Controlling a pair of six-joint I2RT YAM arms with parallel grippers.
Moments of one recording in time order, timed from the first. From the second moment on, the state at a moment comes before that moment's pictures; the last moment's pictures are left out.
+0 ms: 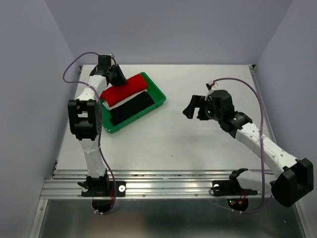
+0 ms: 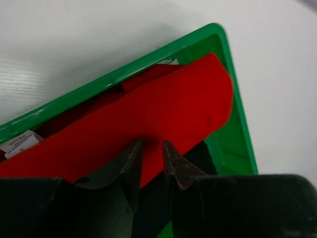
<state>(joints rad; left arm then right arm) -0.05 2.03 1.76 -0.44 0.26 -0.48 0.48 1.16 0.95 -0.30 -0.10 0.50</state>
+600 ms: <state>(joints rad) -0.06 2.02 1.78 -0.53 0.21 -0.46 0.48 1.15 0.96 -0.40 -0.05 0.50</state>
